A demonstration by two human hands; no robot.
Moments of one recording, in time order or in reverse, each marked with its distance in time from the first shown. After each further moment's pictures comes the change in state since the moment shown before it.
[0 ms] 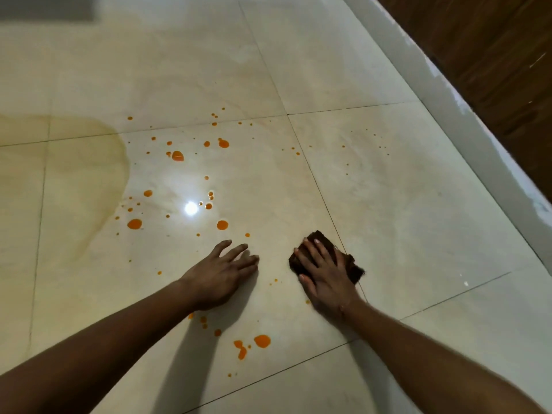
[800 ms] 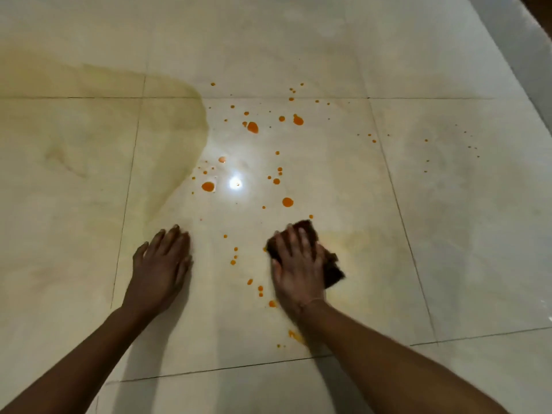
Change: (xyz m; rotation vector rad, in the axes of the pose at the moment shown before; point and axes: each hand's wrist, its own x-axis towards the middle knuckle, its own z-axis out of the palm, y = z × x) left_hand -0.169 -0.019 0.117 -0.519 0.322 -0.925; right_hand 0.034 -0.174 0.040 0.048 0.118 0.027
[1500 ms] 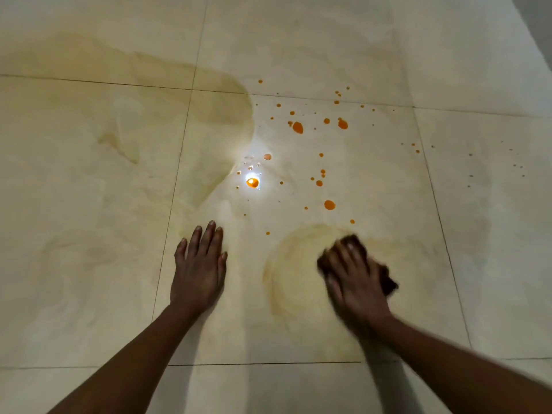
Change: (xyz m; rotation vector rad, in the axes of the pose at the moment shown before) left_hand -0.014 -0.007 0.023 -0.015 0.072 -0.106; right_hand -0.011 0.037 -0.012 -0.029 -0.093 -0.167
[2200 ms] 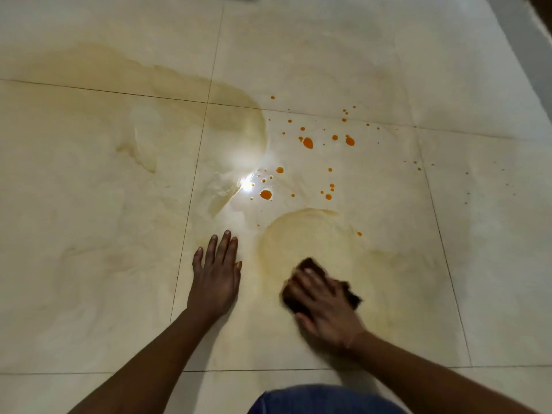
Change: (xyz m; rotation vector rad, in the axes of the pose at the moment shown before) left_hand 0.003 -0.001 -0.011 -0.077 -0.123 -0.002; right_hand -0.011 -0.066 0.006 -0.045 -0.200 -0.327
